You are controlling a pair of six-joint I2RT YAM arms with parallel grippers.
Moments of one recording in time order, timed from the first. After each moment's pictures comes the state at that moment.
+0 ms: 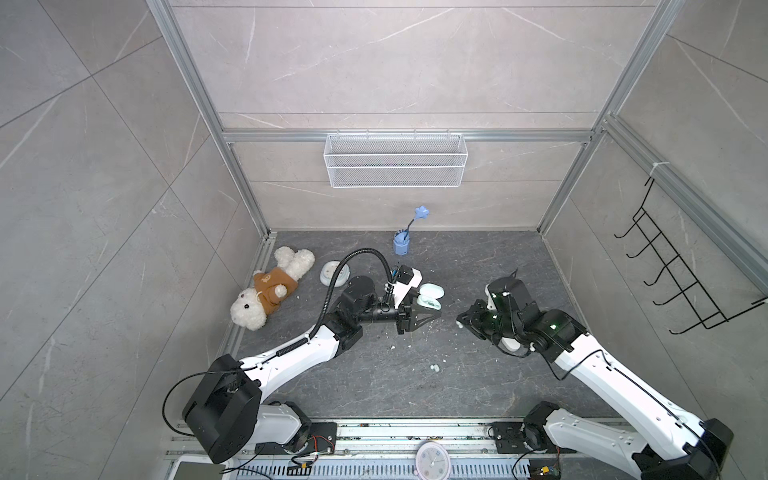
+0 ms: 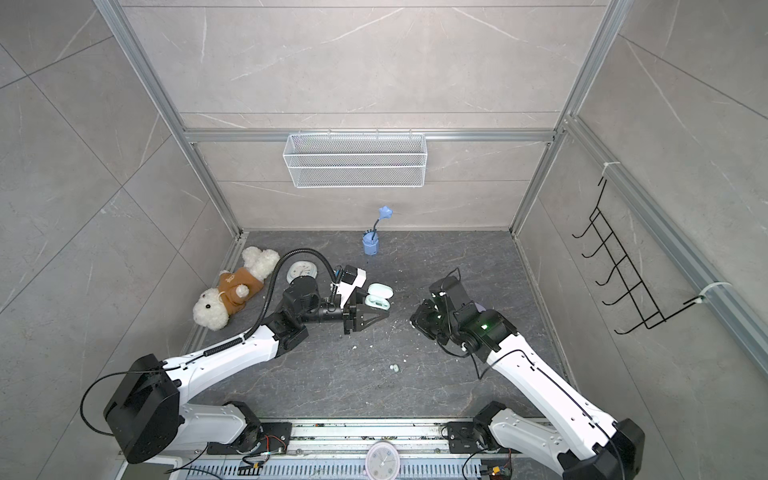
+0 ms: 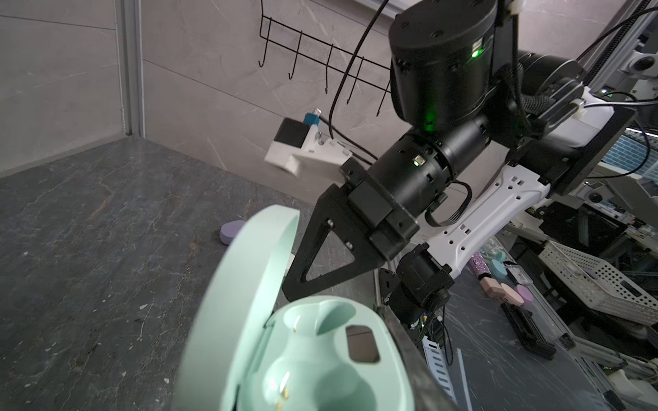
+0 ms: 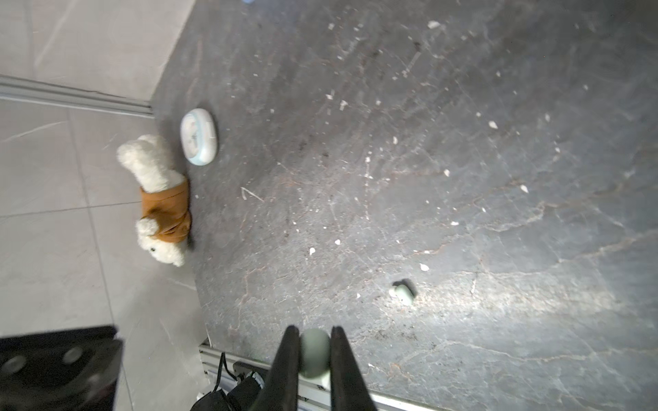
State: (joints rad) left arm -0.74 1.35 0.82 0.47 0.83 -0.26; right arm 0.60 1.03 1.02 -0.79 -0.11 1.08
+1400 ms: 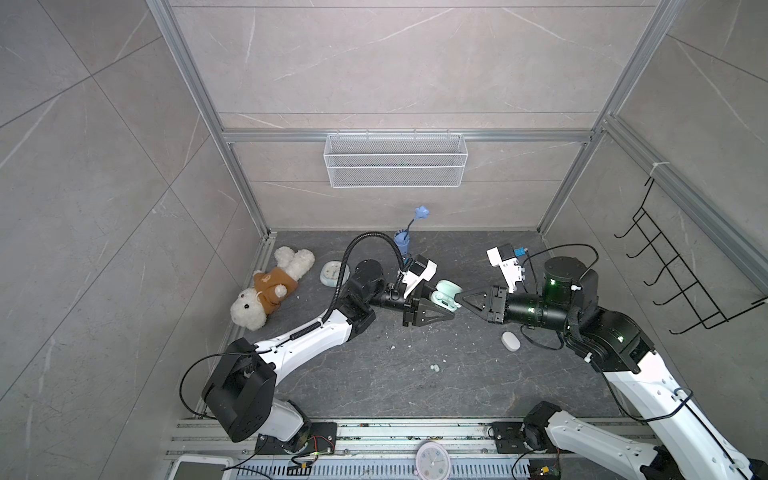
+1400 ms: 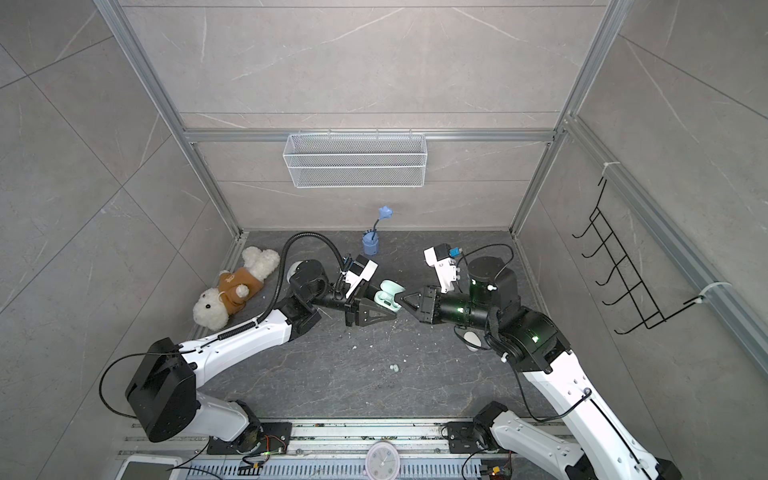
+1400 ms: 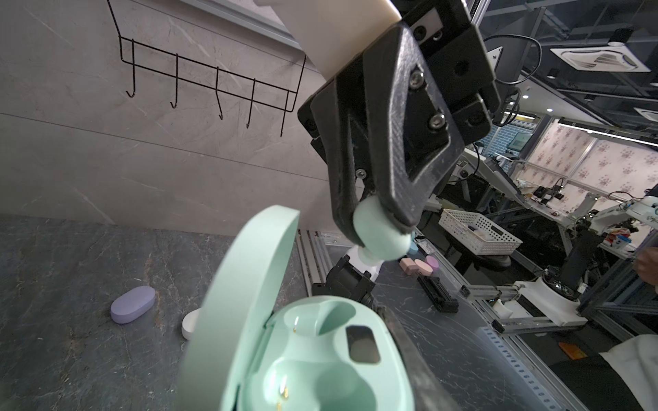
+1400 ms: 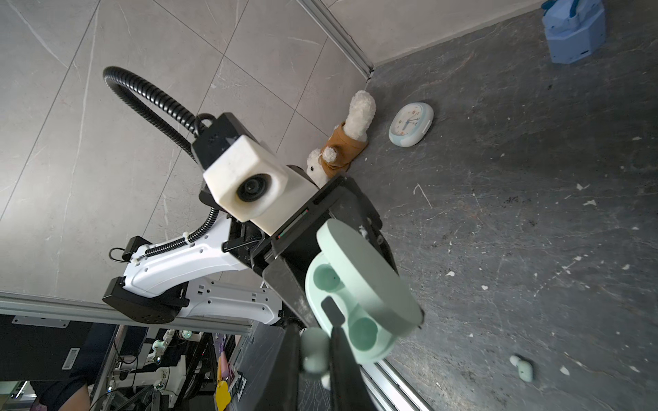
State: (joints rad) left arm -0.76 1.47 1.00 0.61 1.13 -0.38; right arm 0.60 0.95 1.30 -0.73 -0.50 0.70
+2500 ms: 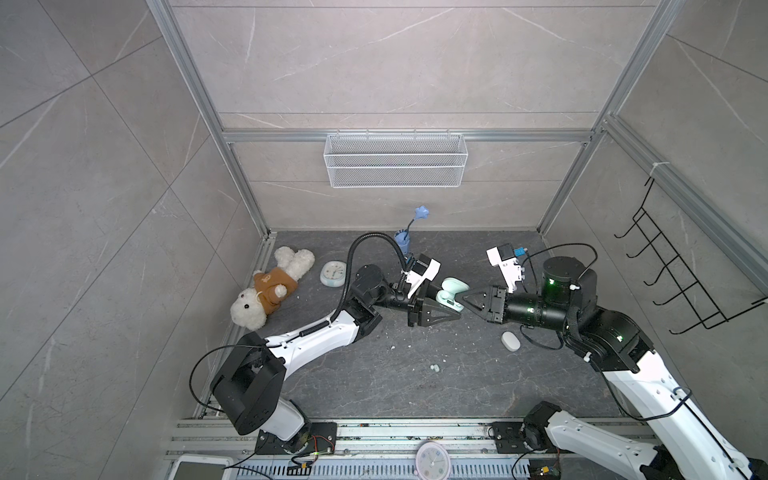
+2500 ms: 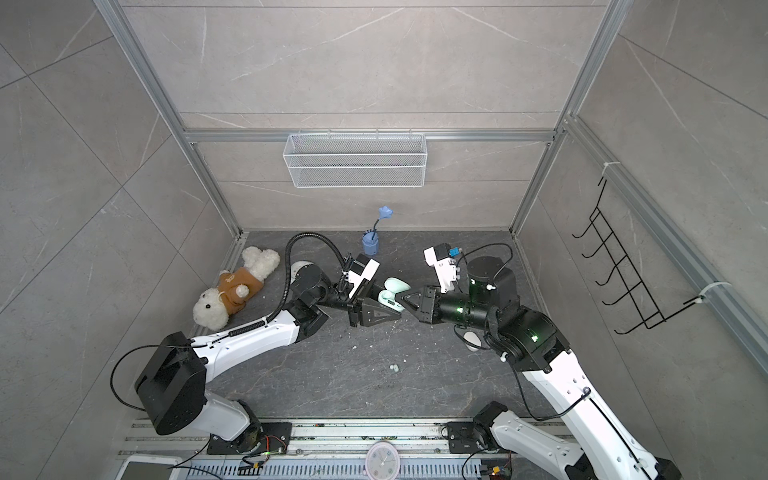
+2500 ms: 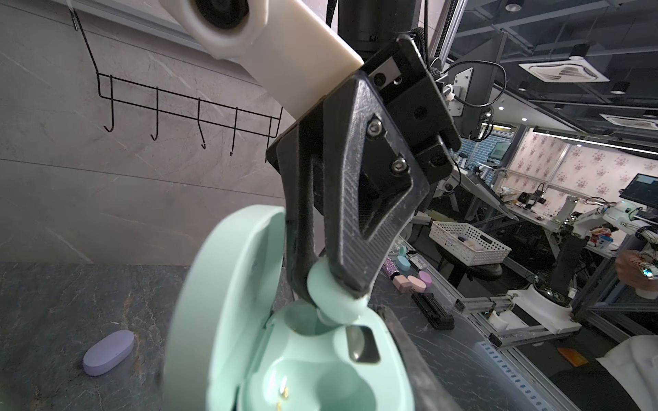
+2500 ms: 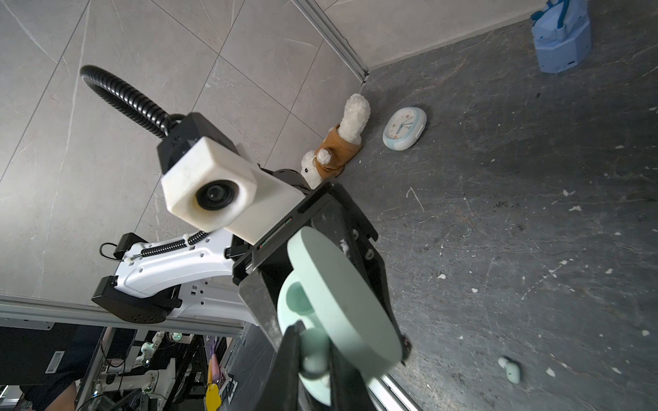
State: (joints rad) left arm -0.80 1.51 1.00 0.83 1.11 -0.50; right arm 0.60 0.95 1.30 -0.74 -0.48 0.68
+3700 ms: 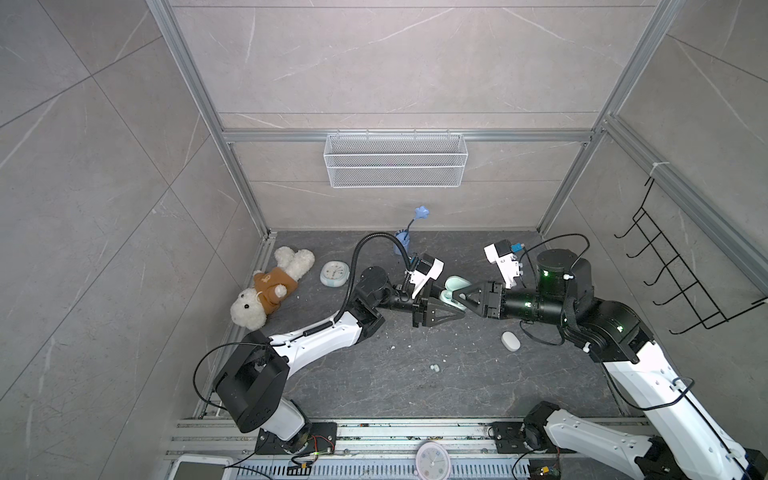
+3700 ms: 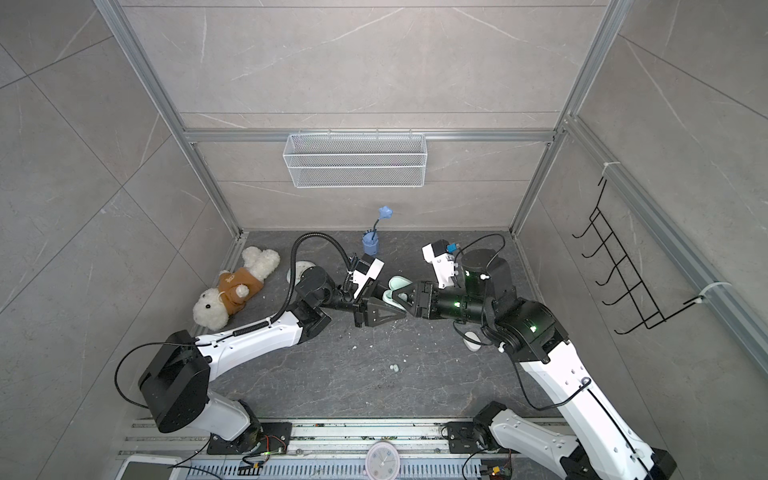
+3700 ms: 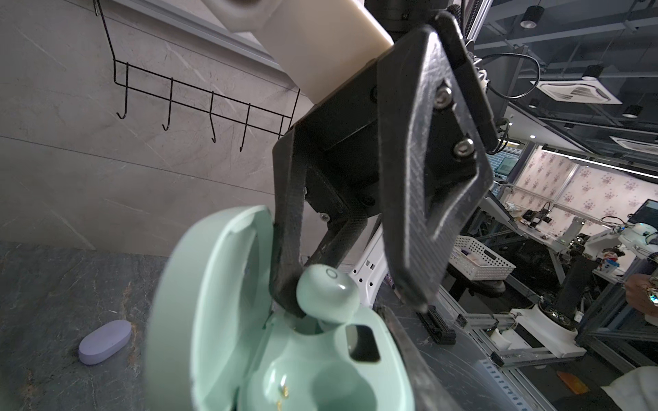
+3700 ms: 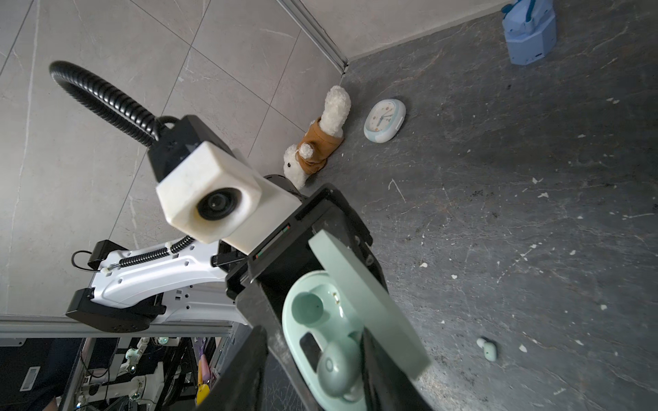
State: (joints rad) left arm -0.82 1.53 1.00 0.82 1.06 -0.54; right arm 0.60 1.02 1.40 -0.86 -0.43 0.65
